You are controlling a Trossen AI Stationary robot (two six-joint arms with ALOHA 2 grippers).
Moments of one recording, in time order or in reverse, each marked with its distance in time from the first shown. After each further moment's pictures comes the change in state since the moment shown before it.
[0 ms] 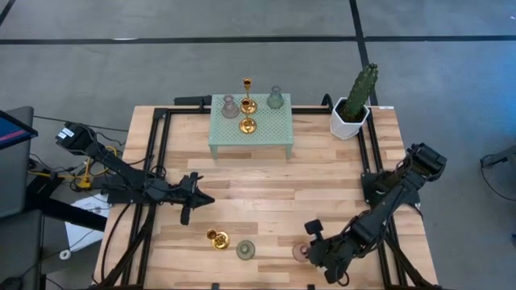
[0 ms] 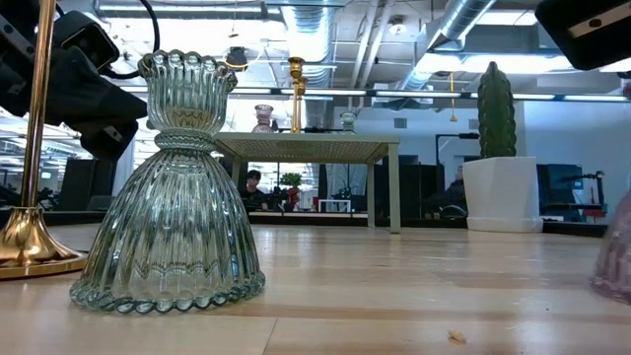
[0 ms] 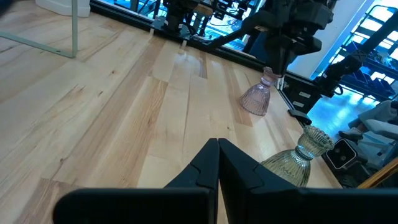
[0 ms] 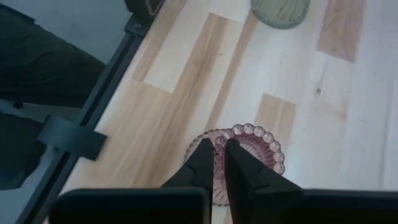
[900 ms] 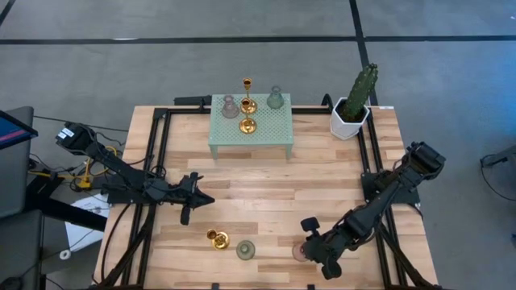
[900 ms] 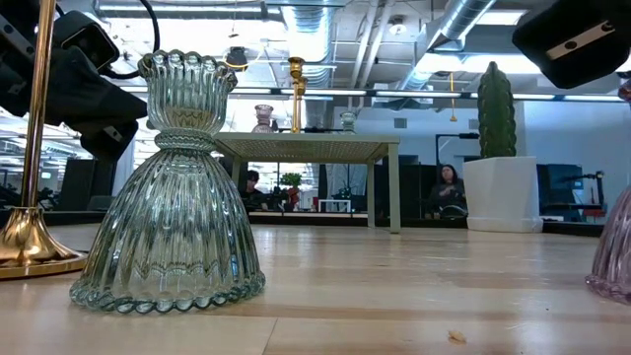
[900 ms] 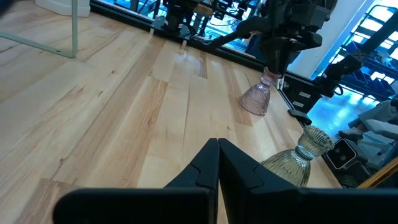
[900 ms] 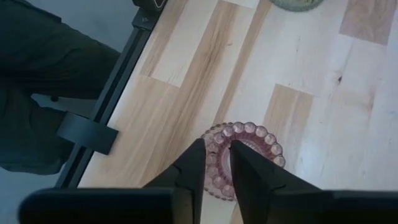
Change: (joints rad) left arm 0.000 0.000 0.000 0.000 0.000 0.000; right arm -0.079 0.000 0.000 -0.017 -0.168 -0.010
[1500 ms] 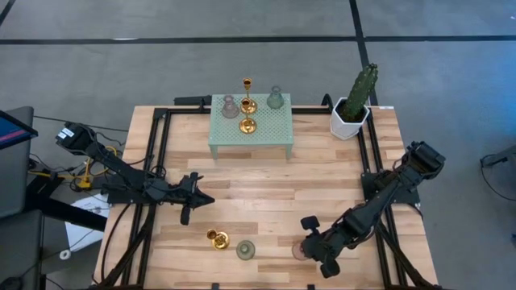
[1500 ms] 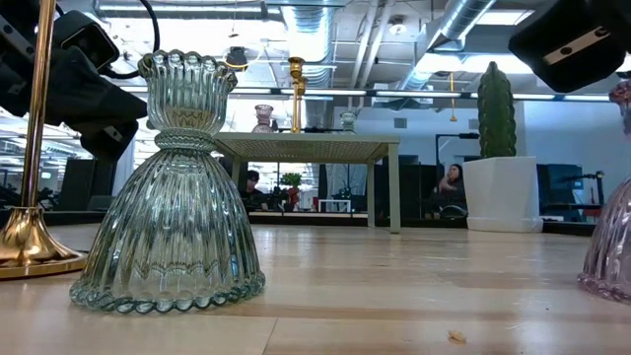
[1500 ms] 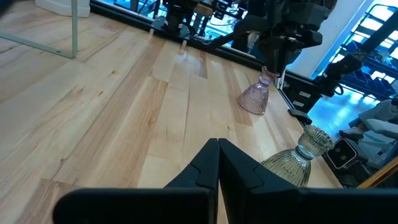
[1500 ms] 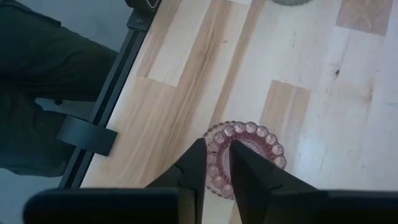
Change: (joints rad) left arm 0.000 0.000 0.000 0.000 0.000 0.003; right arm -0.018 -0.002 0.002 -0.013 -0.016 0.027
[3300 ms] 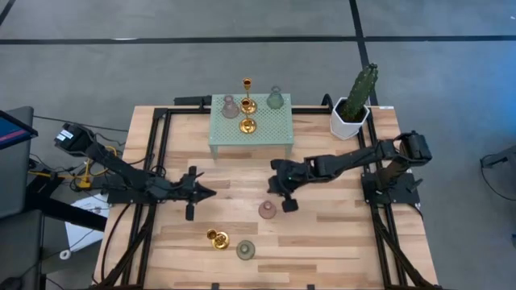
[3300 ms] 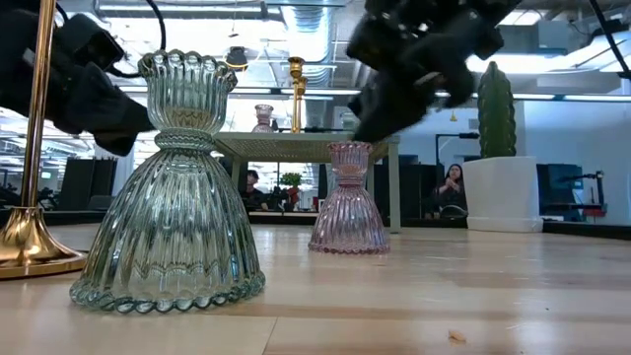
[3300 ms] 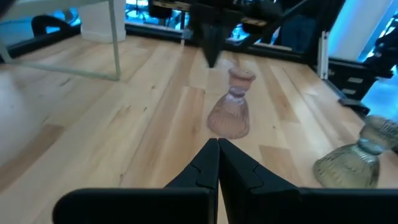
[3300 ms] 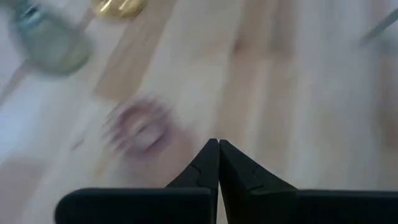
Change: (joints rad) left arm 0.055 0.022 0.000 -0.003 -0.075 0.180; right arm -0.643 0.006 -0.005 0.227 -0.214 -0.552
